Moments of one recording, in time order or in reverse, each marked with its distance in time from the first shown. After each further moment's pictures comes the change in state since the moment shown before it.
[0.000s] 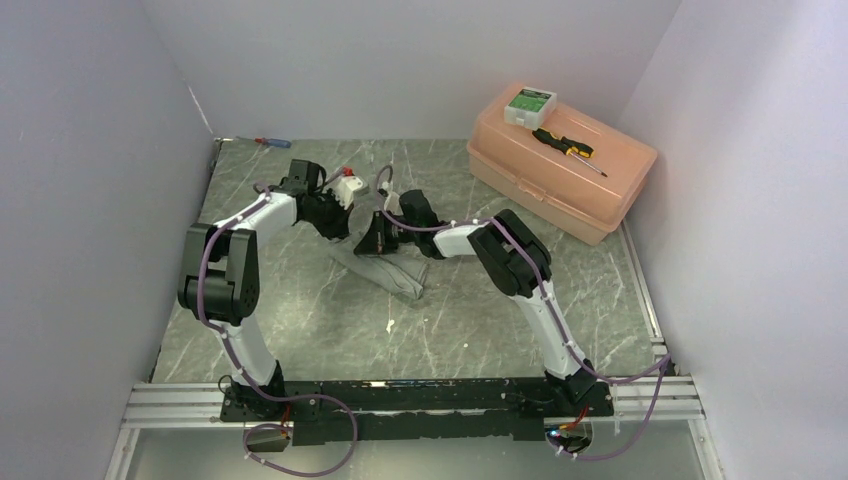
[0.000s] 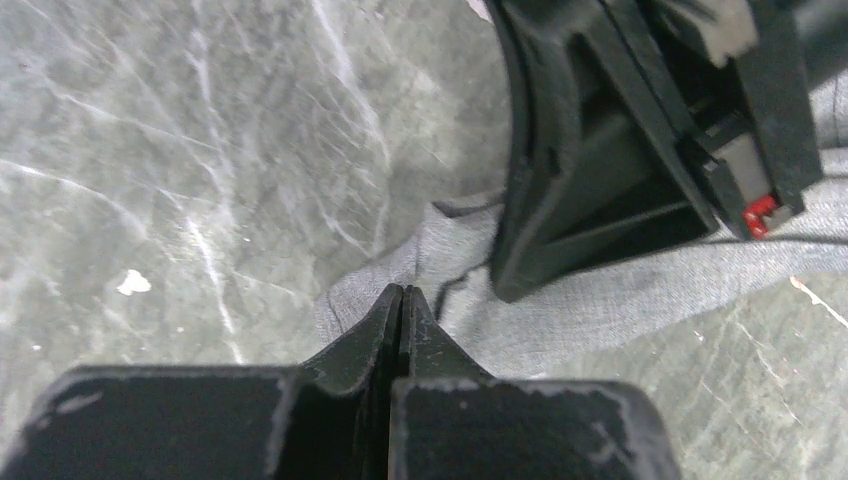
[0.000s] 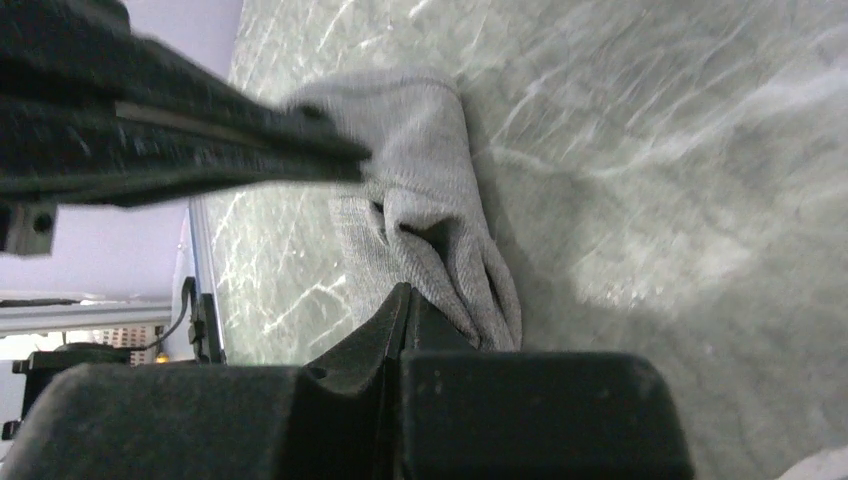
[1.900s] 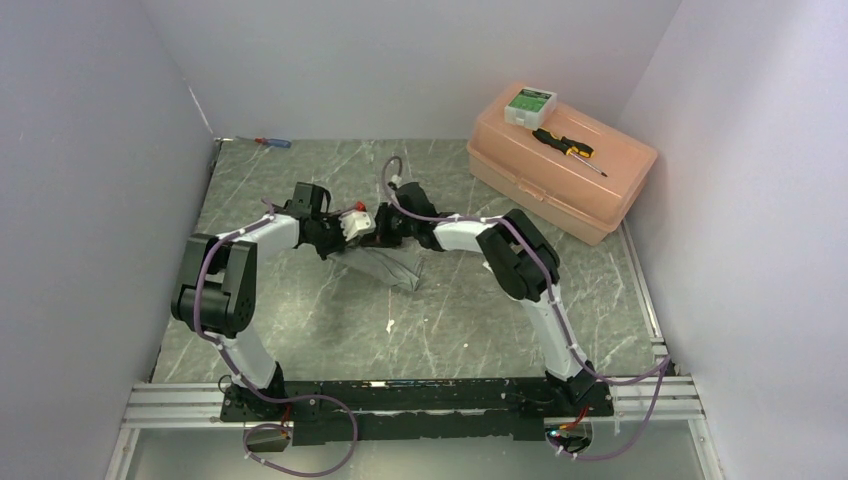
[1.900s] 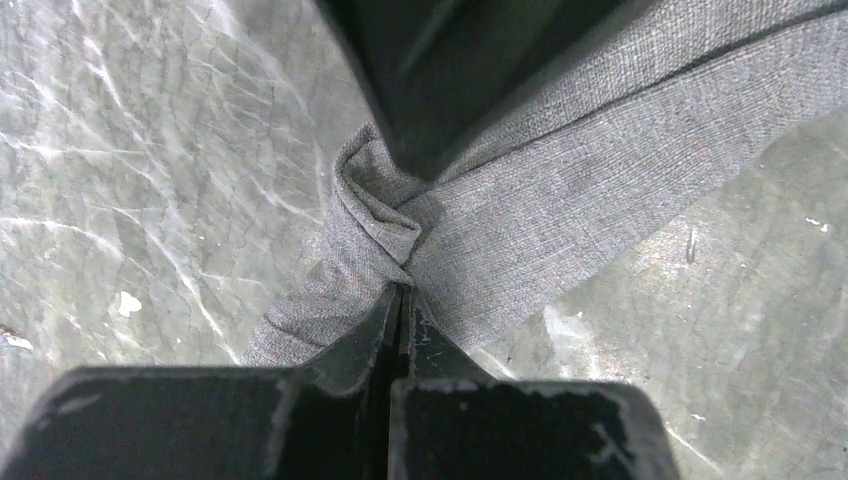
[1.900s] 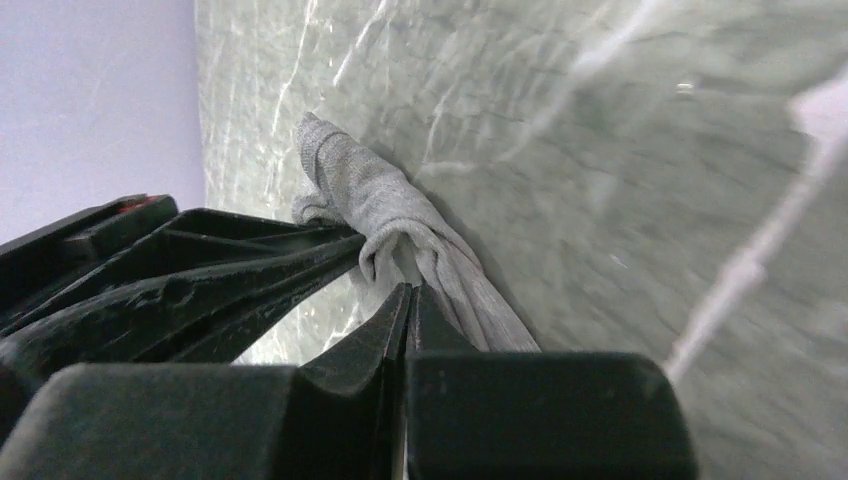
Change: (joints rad) left arm -0.033 -0.074 -0.223 0.106 -0.071 0.372; right arm 0.017 -0.045 0.100 -0.272 0.220 0.153
